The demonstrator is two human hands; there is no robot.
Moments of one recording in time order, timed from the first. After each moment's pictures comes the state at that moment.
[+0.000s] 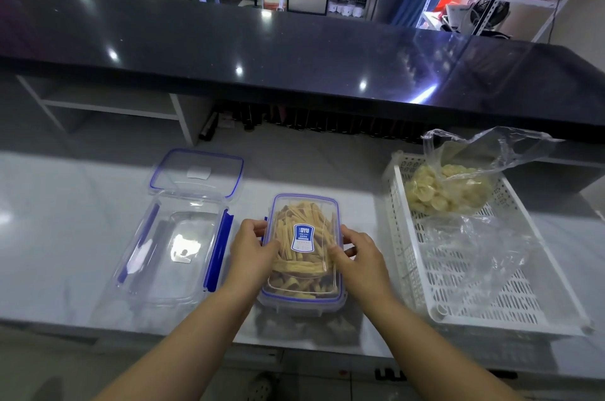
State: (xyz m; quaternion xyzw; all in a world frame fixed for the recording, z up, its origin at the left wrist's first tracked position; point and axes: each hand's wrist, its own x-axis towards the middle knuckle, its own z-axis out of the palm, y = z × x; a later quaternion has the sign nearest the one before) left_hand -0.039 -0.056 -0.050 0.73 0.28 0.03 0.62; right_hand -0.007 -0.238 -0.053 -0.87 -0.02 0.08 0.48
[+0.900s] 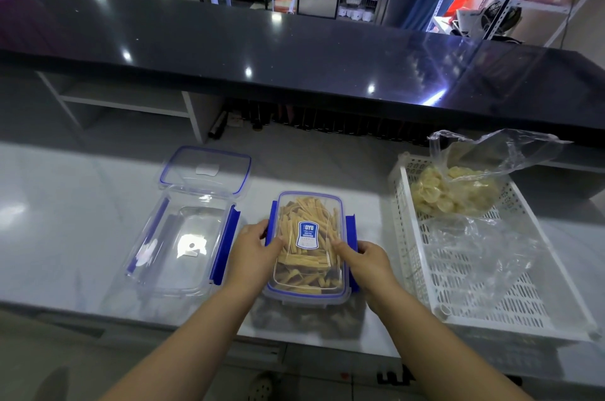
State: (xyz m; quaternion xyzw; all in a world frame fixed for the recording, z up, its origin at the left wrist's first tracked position) left_hand -0.049 -0.052 -0.057 0.80 0.24 0.07 0.55; right_hand -0.004 -0.237 -0.048 -0.75 0.16 0.21 0.61
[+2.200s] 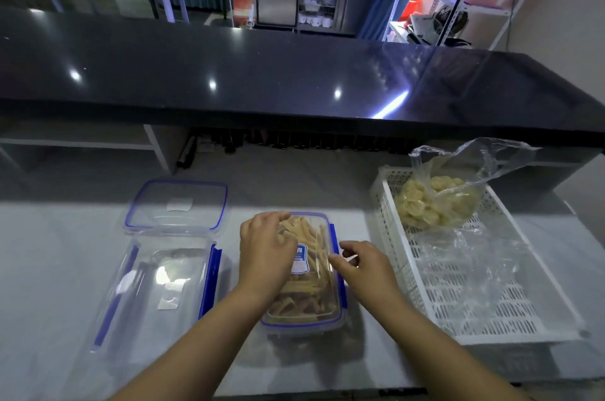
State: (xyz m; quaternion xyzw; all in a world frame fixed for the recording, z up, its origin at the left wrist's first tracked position) left_hand 0.009 -0.063 -0.021 0.88 0.13 0.09 0.46; right_hand 0.020 -0.236 -0.031 -0.91 0.00 0.06 0.41
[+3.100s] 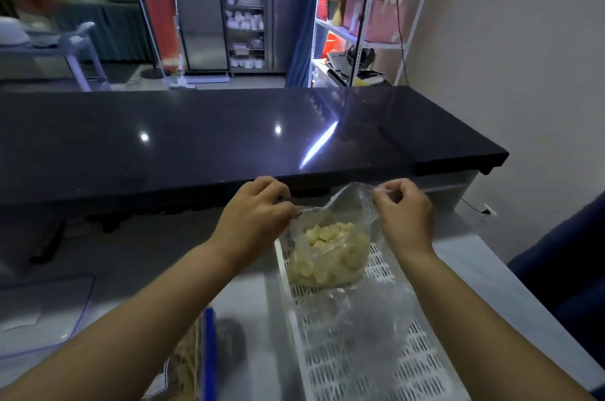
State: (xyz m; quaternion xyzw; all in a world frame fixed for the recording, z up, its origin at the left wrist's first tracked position) left_hand 0.165 -0.215 0.084 0.89 -0.34 0.30 0.07; right_hand 0.156 -0.449 0.085 -0.84 0.15 -0.26 0.45
